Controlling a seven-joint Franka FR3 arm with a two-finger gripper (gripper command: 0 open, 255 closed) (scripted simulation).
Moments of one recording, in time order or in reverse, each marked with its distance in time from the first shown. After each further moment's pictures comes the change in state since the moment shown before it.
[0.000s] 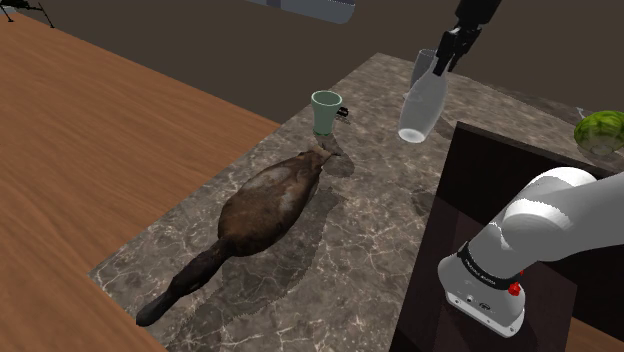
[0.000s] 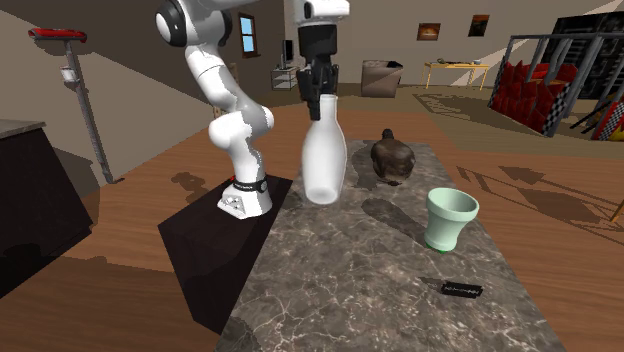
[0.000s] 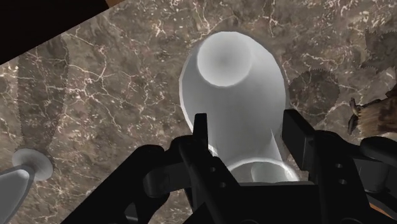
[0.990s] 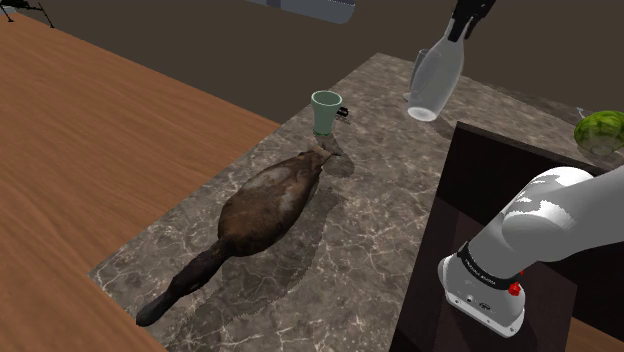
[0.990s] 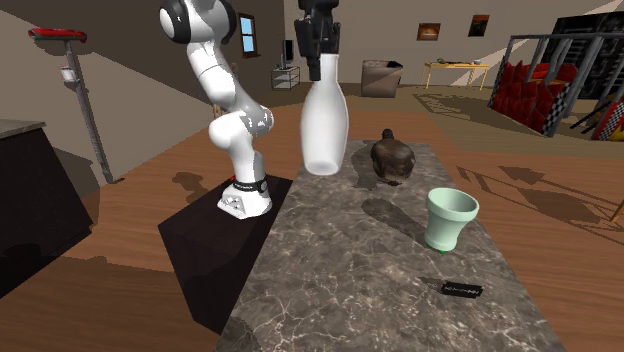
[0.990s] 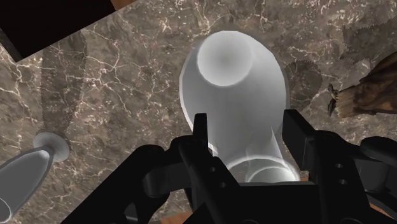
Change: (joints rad) arm 0.011 0.068 0.010 0.259 0.017 -0.191 -0.007
